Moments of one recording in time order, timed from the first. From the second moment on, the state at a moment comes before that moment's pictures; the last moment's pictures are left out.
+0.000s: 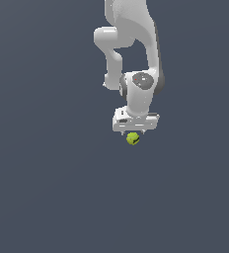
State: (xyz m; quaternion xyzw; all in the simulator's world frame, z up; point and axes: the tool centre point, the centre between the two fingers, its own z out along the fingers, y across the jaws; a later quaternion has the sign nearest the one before) arm -0.065 0.090 0.096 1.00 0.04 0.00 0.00
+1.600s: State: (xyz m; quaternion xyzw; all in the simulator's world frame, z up) arm -0.072 0.099 0.042 1.00 0.04 0.00 0.00
